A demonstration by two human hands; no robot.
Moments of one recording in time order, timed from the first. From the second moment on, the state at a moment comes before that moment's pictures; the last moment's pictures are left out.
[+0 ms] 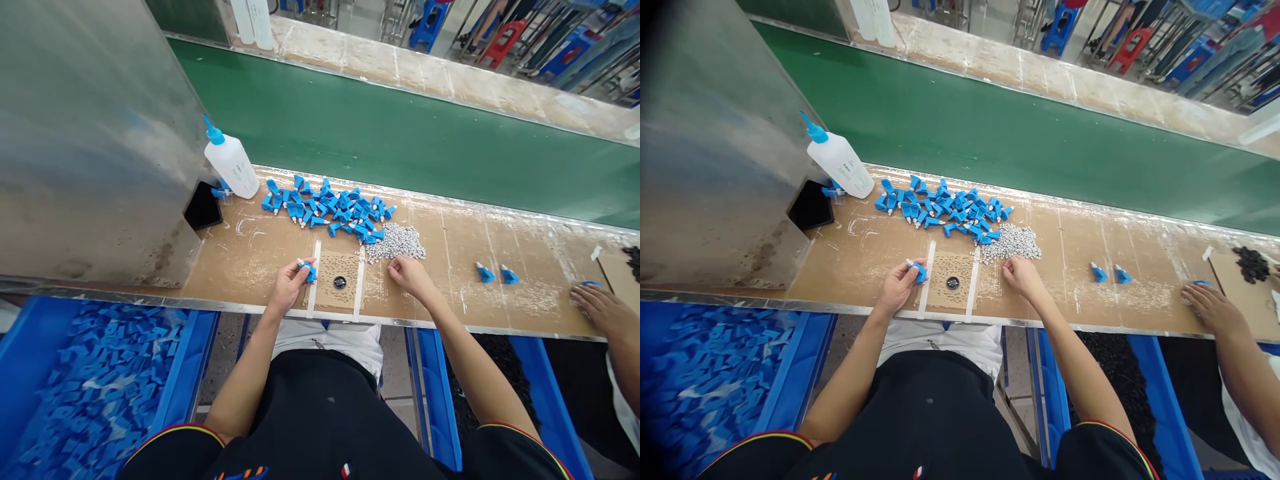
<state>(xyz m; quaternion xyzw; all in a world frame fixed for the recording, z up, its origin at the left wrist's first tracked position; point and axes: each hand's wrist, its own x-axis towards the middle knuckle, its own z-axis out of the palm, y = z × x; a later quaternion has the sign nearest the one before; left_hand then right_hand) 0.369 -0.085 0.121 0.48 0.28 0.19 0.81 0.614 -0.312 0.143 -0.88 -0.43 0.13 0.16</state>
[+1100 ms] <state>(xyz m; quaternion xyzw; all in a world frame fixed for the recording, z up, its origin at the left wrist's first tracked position) 0.368 -0.085 0.121 0.48 0.25 0.19 0.82 0.554 -0.300 0.130 -0.80 -0.56 0.07 0.22</state>
